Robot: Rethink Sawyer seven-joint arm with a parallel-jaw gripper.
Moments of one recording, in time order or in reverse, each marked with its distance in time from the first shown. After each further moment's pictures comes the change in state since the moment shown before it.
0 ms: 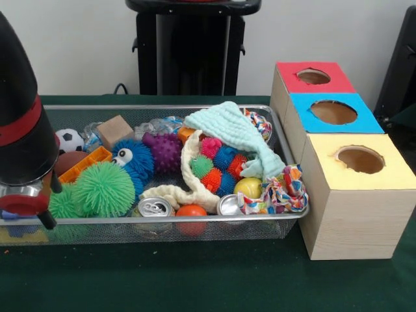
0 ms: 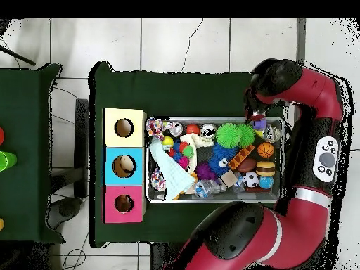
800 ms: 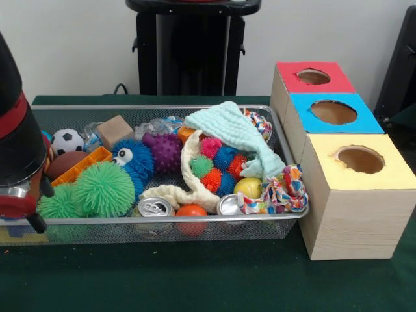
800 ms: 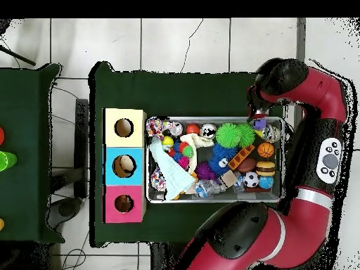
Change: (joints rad) arm -0.020 0.008 0.025 -0.031 0.000 0.000 -0.031
